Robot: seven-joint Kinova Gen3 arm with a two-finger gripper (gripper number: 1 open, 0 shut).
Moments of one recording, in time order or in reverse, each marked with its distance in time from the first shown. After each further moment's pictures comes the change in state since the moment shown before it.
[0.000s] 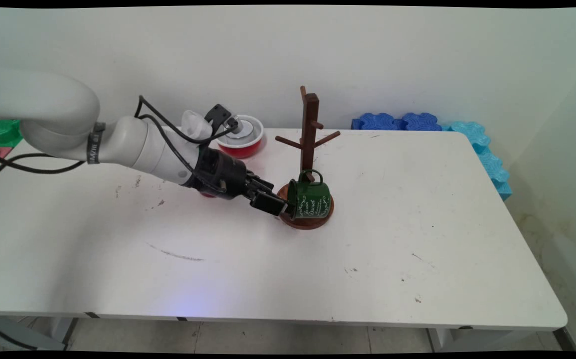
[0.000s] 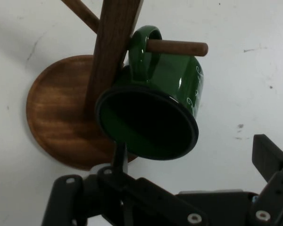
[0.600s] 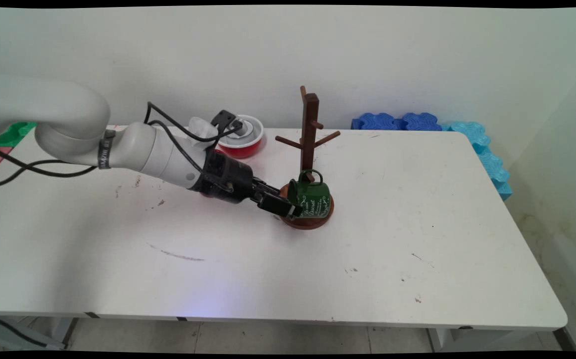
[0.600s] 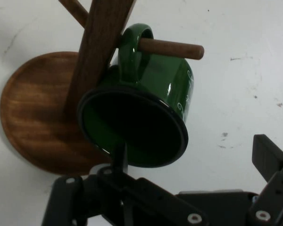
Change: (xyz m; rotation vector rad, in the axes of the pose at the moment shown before) arm -0.004 -0.005 0.015 -0.054 0.008 -0.072
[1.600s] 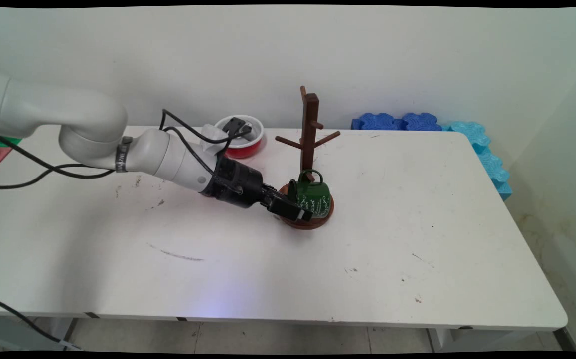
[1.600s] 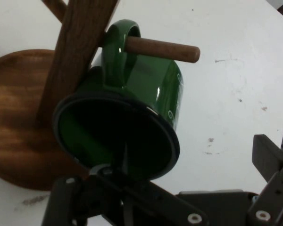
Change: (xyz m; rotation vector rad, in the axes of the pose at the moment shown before) arm 0.000 -0.009 0.024 -0.071 -0.006 -0.028
